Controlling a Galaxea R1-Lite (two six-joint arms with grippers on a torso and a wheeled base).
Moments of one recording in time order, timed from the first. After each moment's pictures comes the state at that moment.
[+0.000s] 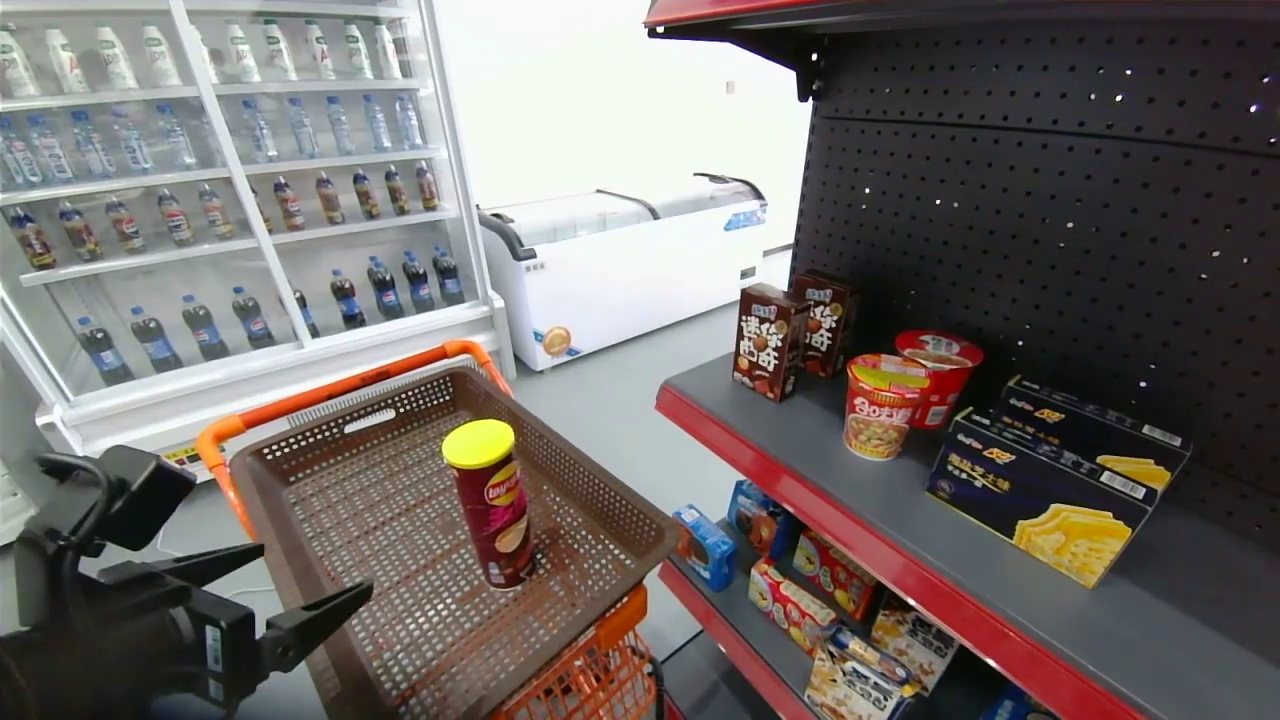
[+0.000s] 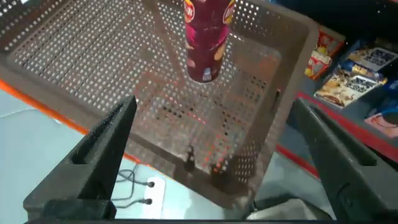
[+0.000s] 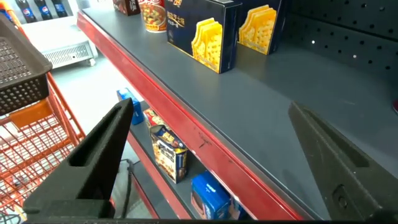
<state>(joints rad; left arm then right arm) -0.07 1.20 -0.32 -0.41 -0.19 0.04 0.00 0.00 0.00 0.00 0.00 0.00</state>
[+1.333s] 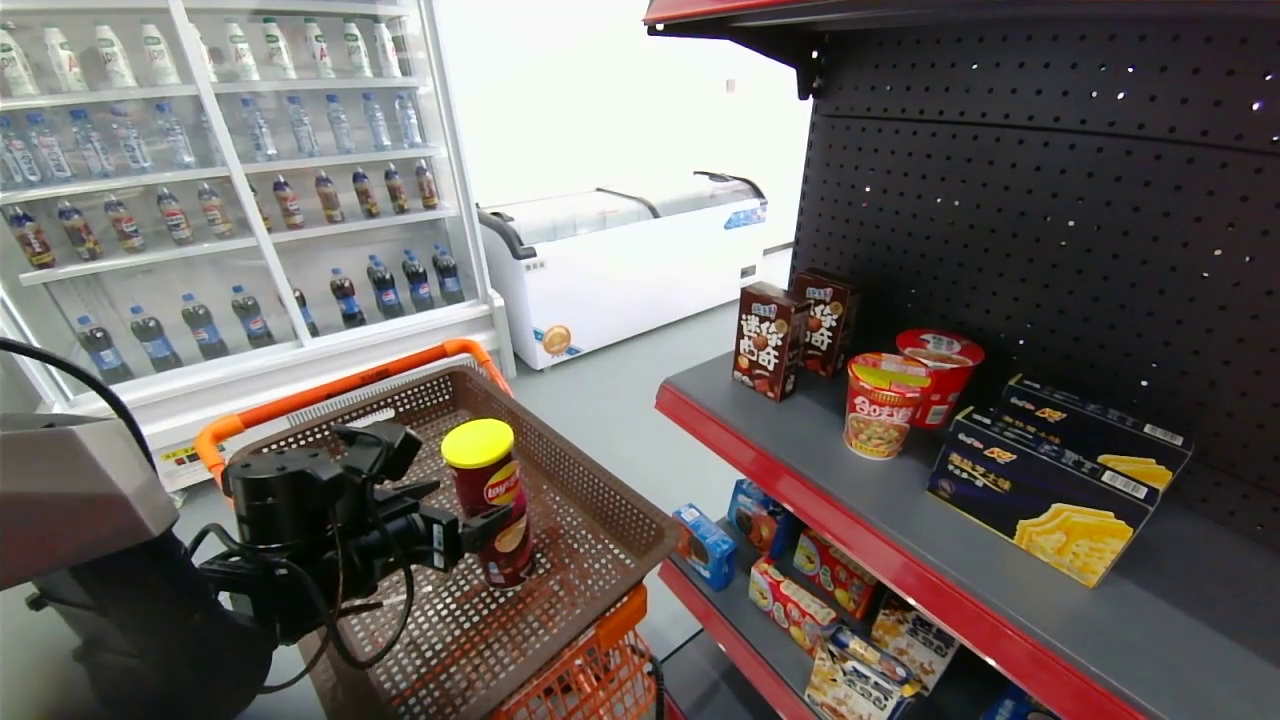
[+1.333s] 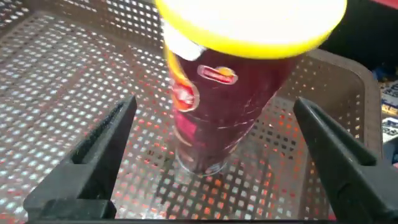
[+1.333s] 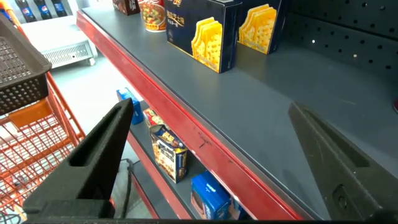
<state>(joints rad) -0.10 2.09 -0.44 -1.29 -0.27 0.02 0.00 0.00 0.00 0.00 0.00 0.00</state>
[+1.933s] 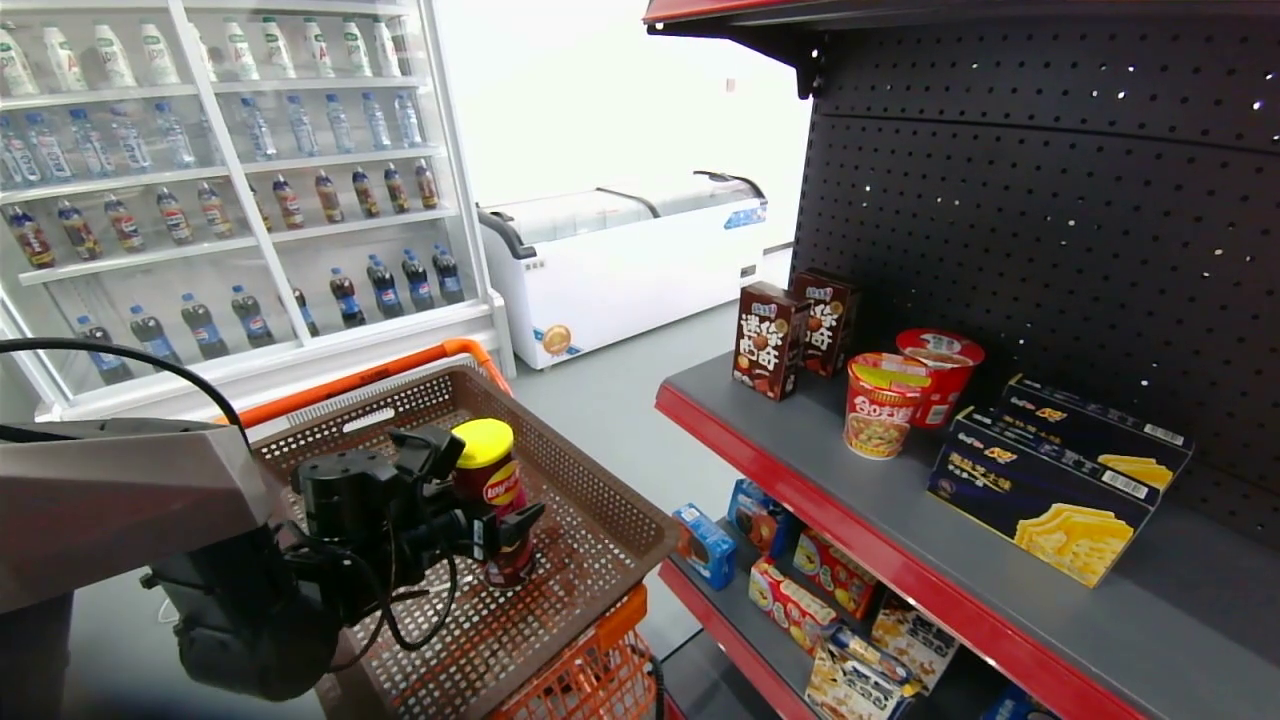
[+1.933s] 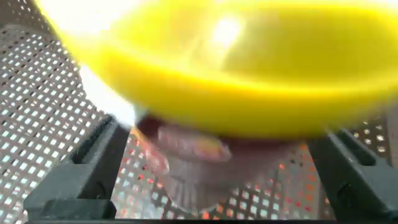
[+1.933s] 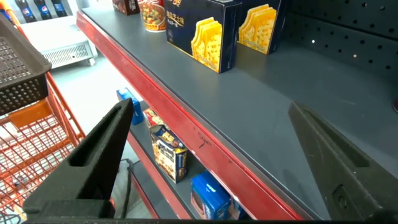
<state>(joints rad) -0.14 2.25 -0.57 -1.36 -0.28 0.03 0.00 0.00 0.00 0.00 0.00 0.00</state>
